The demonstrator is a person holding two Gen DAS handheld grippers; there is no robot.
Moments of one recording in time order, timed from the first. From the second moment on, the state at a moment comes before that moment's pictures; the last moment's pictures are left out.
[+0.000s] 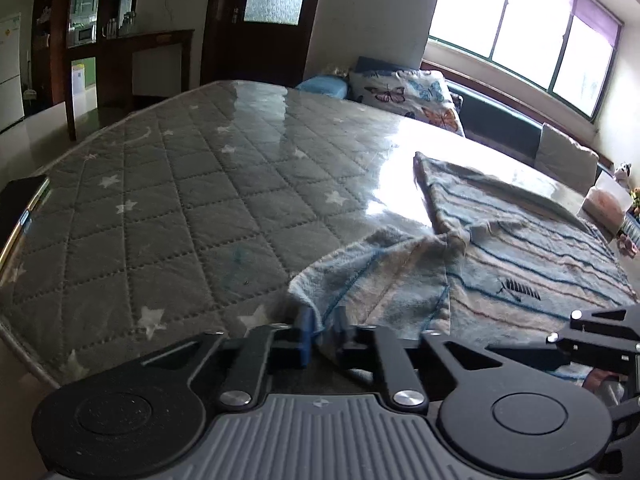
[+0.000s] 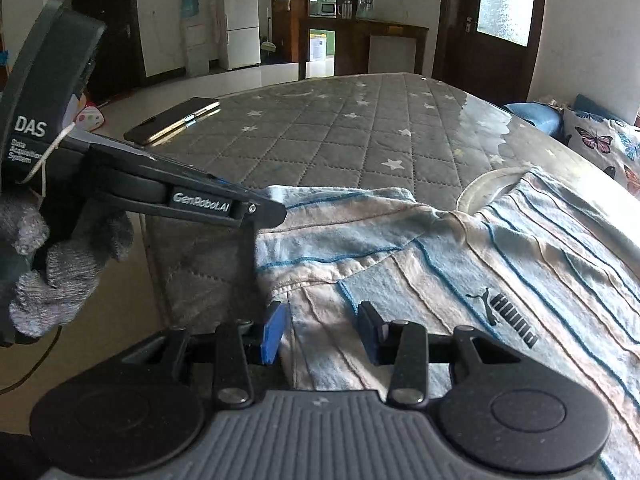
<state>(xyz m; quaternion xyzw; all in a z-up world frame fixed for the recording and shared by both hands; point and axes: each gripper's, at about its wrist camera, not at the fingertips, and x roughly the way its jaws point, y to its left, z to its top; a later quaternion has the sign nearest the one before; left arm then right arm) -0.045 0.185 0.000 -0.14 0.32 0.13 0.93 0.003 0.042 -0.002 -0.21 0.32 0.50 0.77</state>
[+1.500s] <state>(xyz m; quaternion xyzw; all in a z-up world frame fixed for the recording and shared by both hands) -0.004 0.093 0.006 0.02 0.36 -0.12 0.92 0.043 -0.088 0.019 -0.14 0.35 0.37 0.85</state>
